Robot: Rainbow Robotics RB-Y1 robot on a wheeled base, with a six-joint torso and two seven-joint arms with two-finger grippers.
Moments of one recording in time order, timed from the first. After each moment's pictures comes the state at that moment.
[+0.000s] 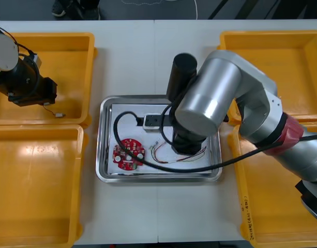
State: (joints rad) right arm -0.82 -0.44 0.68 -1.85 -0.67 1.79 1.95; left arm -0.72 0.70 -0.09 -1.27 0.69 1.51 -1.30
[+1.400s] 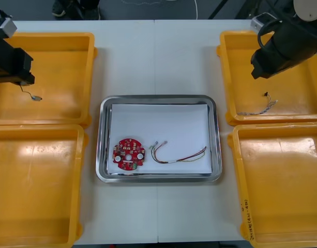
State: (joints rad) right arm -0.90 -0.50 -0.02 -1.56 -0.44 1.92 1.71; left arm -0.72 0.76 0.13 -1.68 0.80 1.91 -1.29
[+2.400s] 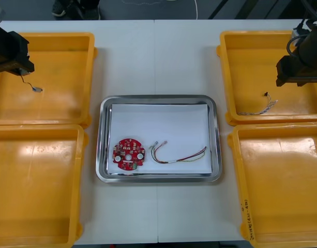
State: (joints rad) right arm -0.90 -0.54 -0.14 -1.26 -0.35 1.81 1.52; left arm -0.76 0.76 0.15 -1.69 0.85 1.91 -1.11
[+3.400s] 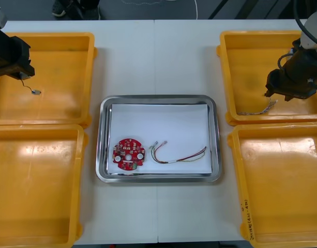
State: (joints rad) right arm -0.90 -0.48 -0.19 -1.05 -0.30 1.64 1.37; left arm -0.76 0.76 0.13 -1.66 0.84 1.91 -1.11
